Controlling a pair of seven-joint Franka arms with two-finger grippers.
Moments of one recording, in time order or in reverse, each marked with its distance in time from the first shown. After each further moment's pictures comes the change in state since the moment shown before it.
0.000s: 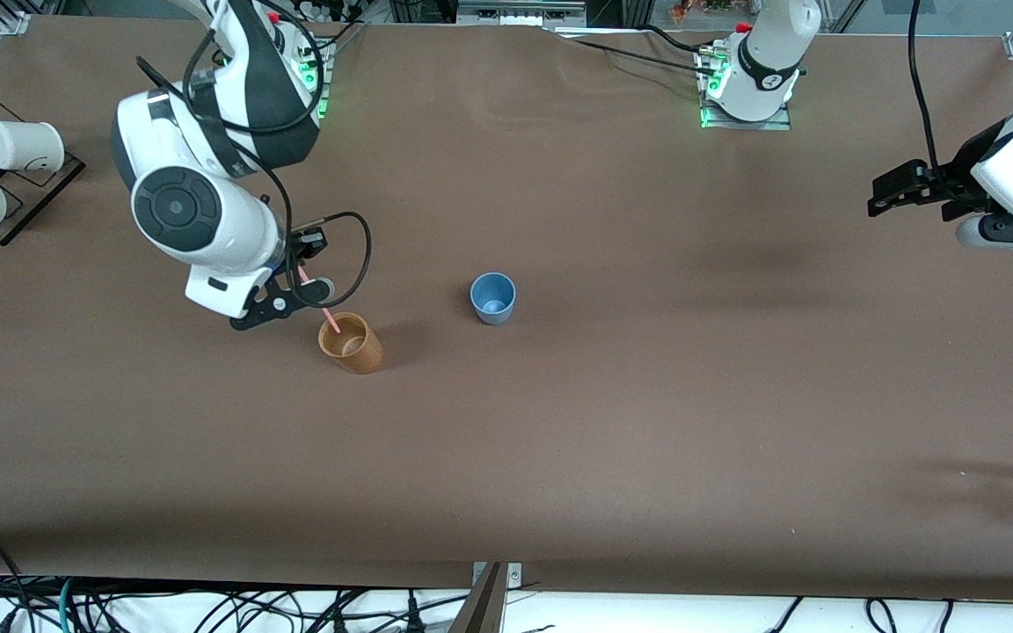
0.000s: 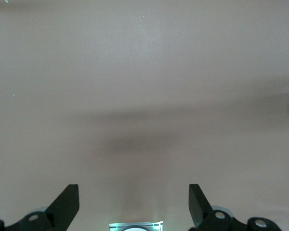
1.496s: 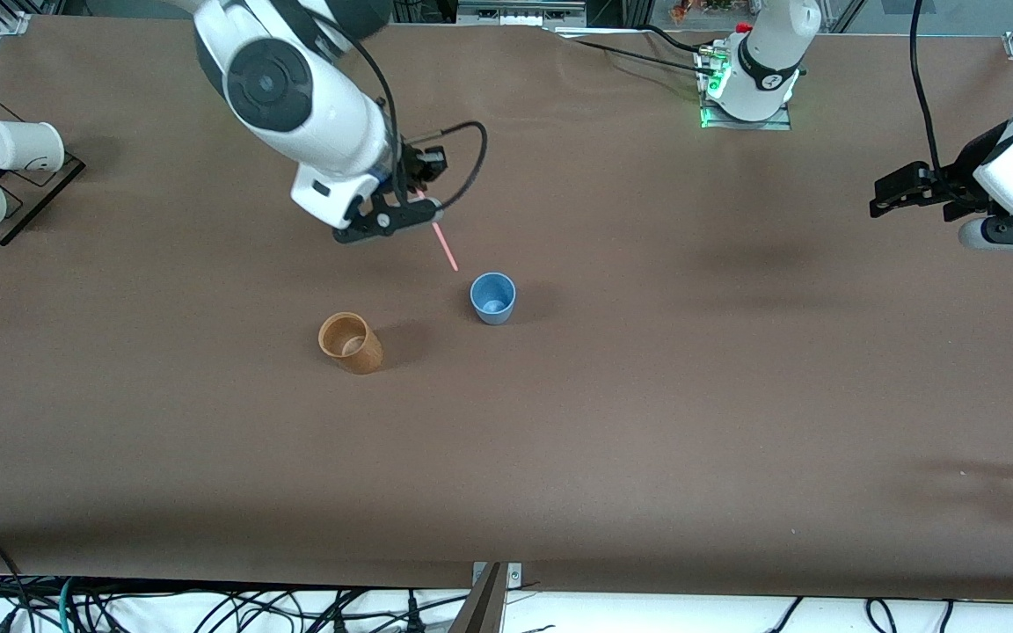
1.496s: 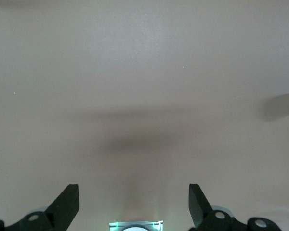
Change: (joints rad) left arm 0.005 0.000 0.005 -0.005 0.000 0.001 0.000; right arm 0.071 0.015 0.173 0.072 0.258 0.046 0.379
